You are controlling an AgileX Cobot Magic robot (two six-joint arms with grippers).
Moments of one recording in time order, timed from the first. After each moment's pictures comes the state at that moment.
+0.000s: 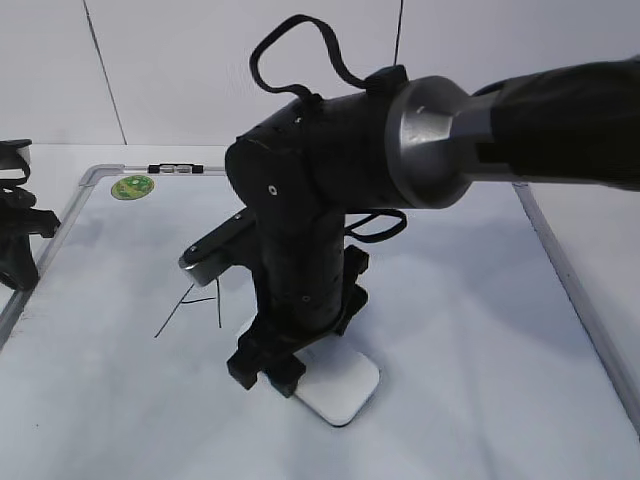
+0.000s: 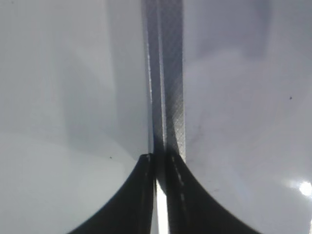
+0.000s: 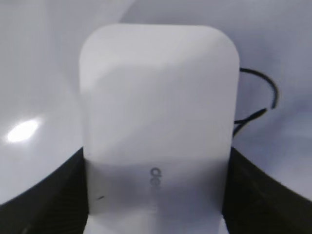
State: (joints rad) left arm 0.03 1.98 -1.29 -0.18 0.89 0.17; right arm 0.82 2.08 -1.55 -0.07 1.07 0.00
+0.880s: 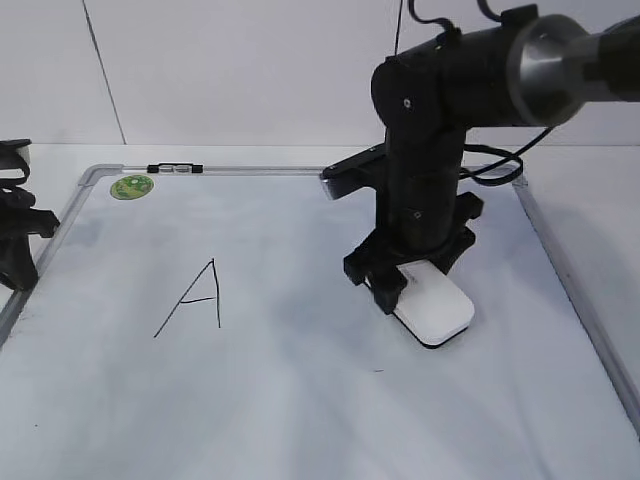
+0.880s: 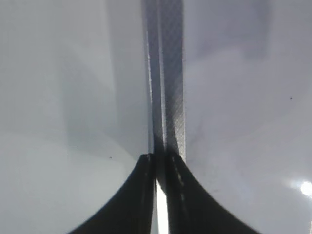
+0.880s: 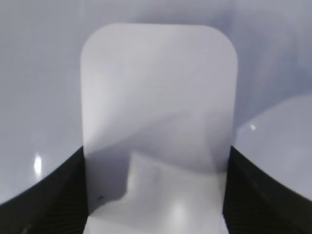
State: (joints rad) left arm 0.03 1.98 -1.29 -0.18 0.89 0.17; right arm 0.53 2.07 -1.57 -0.10 1.10 0.03
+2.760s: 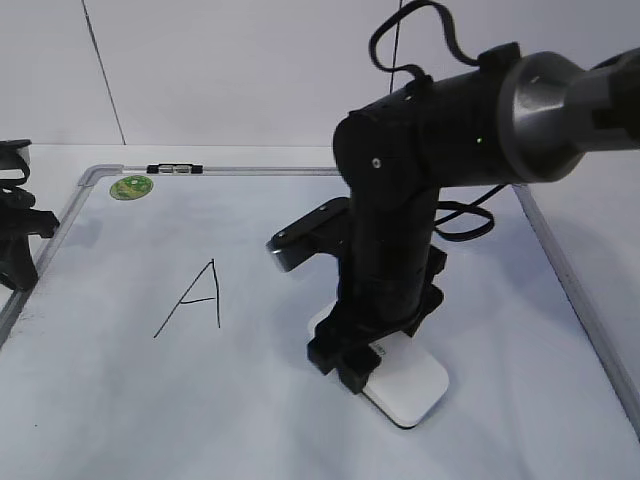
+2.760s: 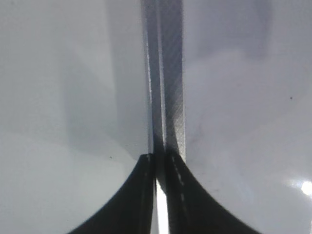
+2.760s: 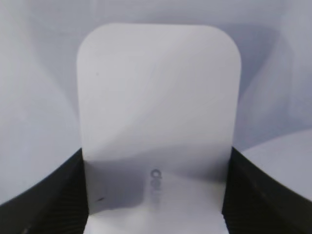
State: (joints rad) left arm 0.03 1.98 -1.29 -0.18 0.89 0.17; right arm 0.68 1.99 -1.38 -0.02 1.05 -0.06
